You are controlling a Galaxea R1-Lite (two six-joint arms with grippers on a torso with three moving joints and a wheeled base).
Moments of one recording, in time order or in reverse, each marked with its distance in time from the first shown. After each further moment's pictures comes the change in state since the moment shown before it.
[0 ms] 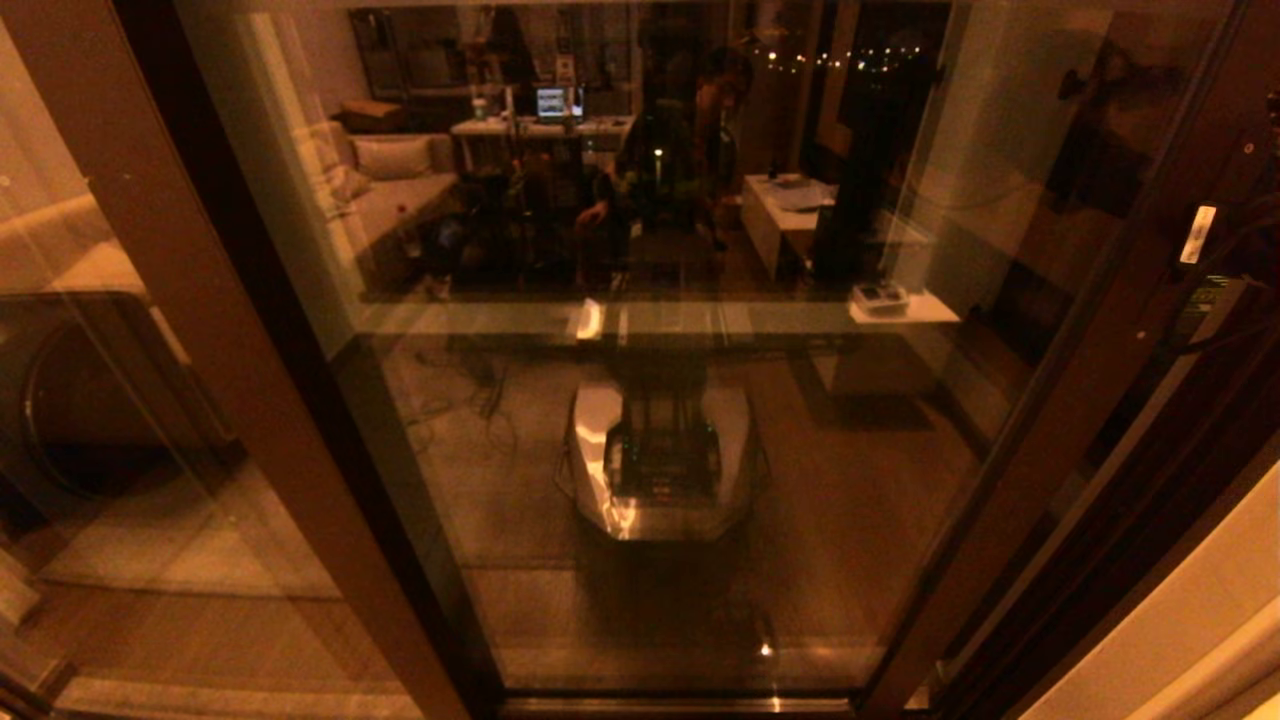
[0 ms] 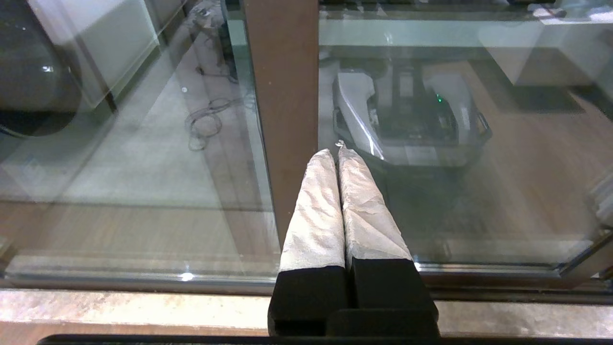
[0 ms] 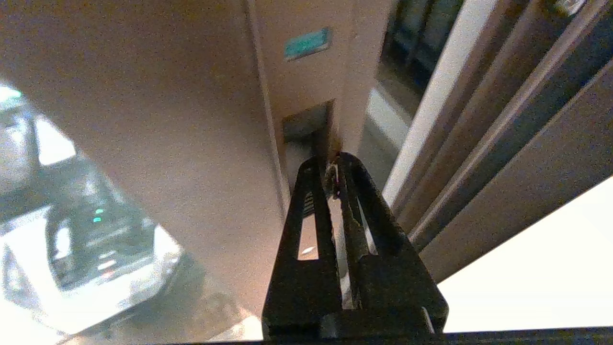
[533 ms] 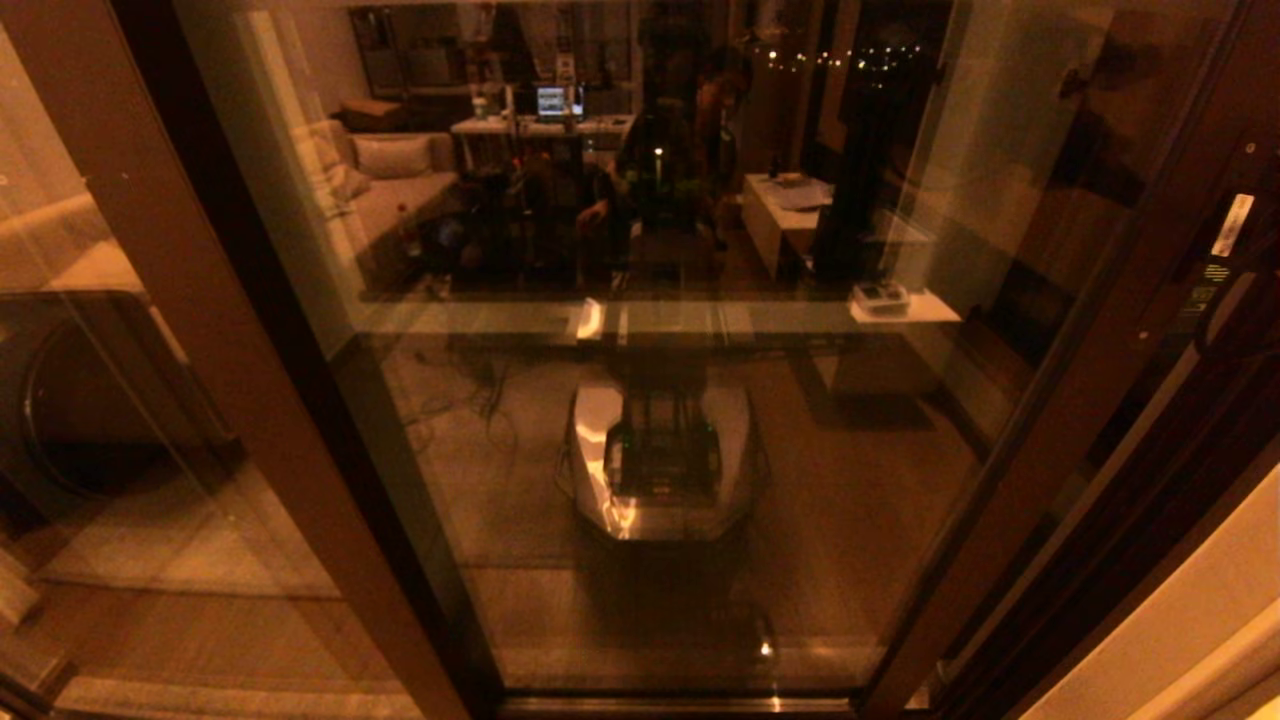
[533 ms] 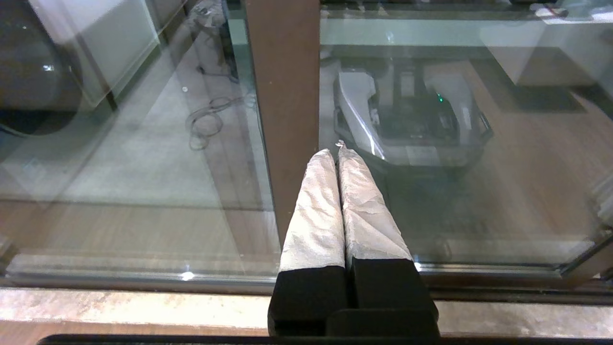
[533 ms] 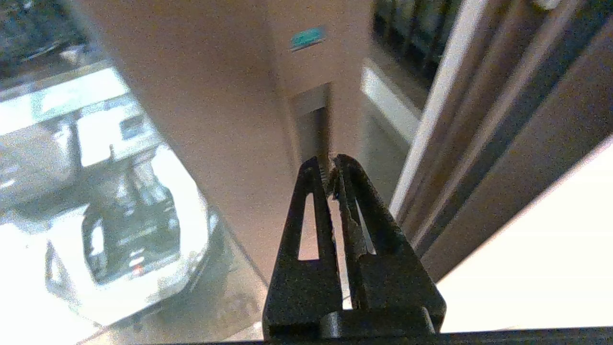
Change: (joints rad) left arm 0.000 0.000 0.000 0.000 0.000 0.000; right arm 0.000 -0.092 0.058 0.007 0.028 0.044
